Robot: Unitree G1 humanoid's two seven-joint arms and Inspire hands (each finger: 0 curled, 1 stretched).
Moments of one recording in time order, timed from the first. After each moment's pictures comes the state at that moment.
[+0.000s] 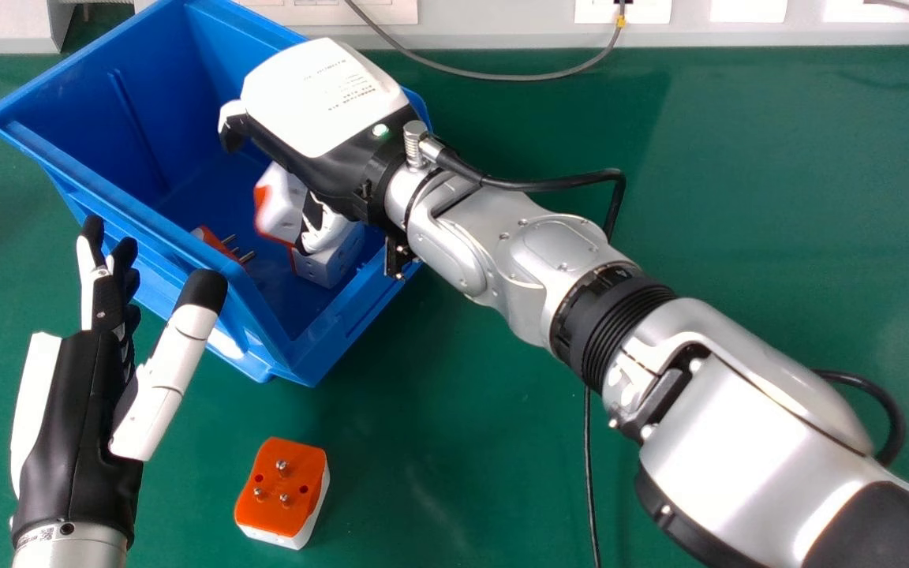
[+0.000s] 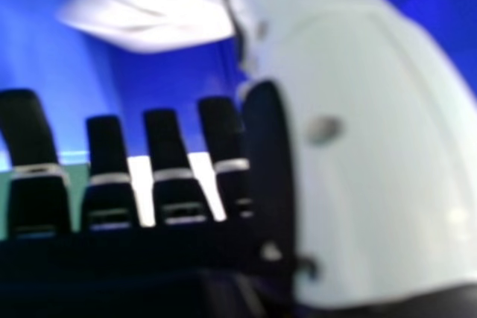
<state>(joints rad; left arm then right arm) 0.45 0.11 0.18 -0.50 0.08 0.07 -0.05 -1.23 0.15 0.71 1.30 -0.87 -0.18 -0.25</state>
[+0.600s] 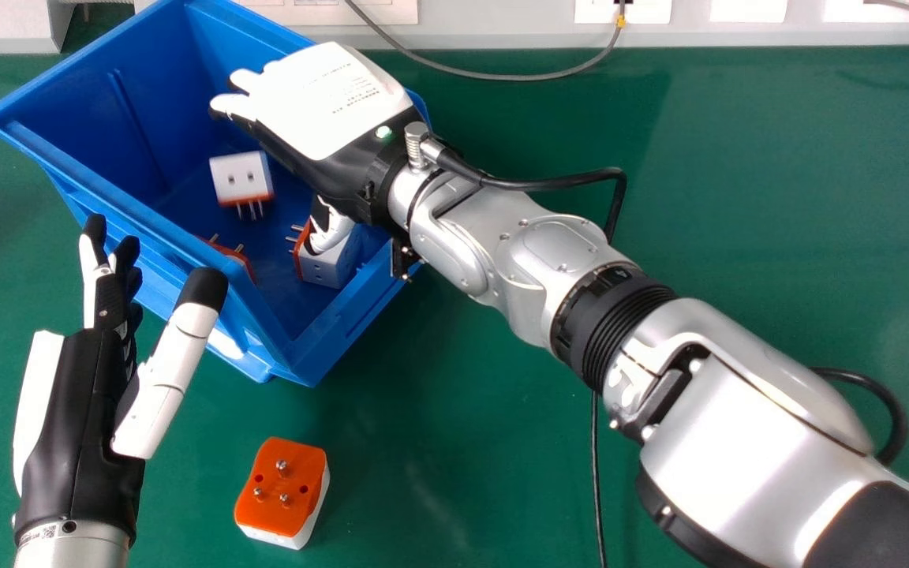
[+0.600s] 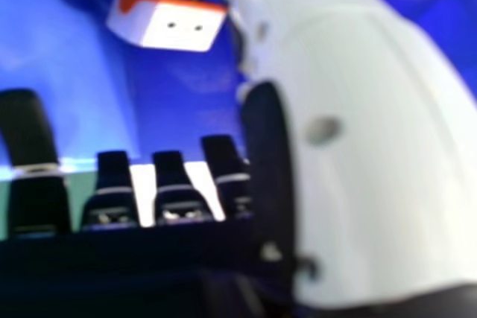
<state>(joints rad) 0.45 0.11 0.18 -0.50 0.08 0.07 -0.05 -1.23 0.15 0.72 1.30 -0.87 -0.16 -0.23</state>
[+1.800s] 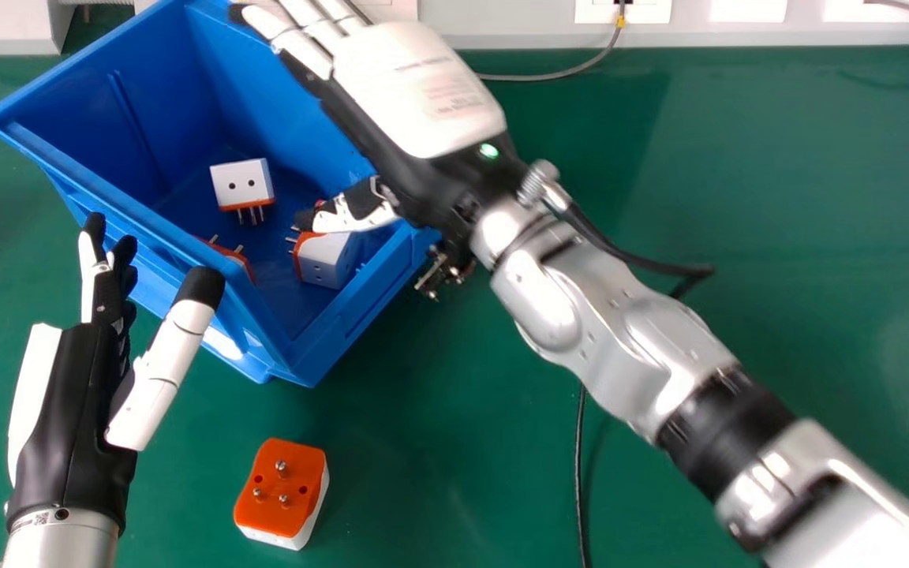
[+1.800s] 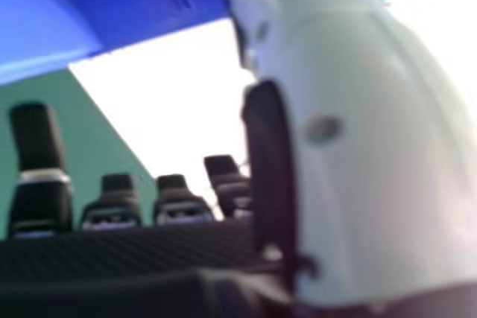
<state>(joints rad) 0.40 0.16 0.20 -0.43 0.07 0.06 -0.07 -0.72 -0.09 0.55 0.52 -0.78 -0.21 -0.31</state>
